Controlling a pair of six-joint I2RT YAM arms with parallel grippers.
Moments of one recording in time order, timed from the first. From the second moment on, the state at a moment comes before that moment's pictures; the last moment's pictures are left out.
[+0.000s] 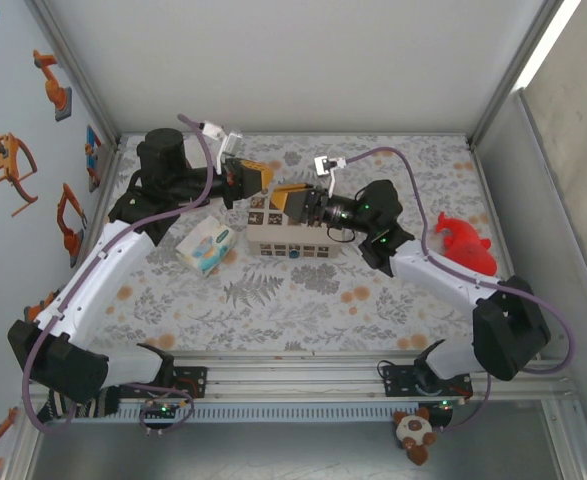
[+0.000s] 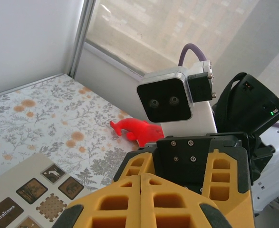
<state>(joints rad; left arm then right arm) -0.47 1.29 1.32 -0.29 0.83 -0.21 0.66 1.40 0.93 0.73 -0.74 0.91</state>
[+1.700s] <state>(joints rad) -0.46 1.28 1.32 -0.30 0.83 -0.20 0.70 1.46 0.98 0.71 -0.72 0.90</state>
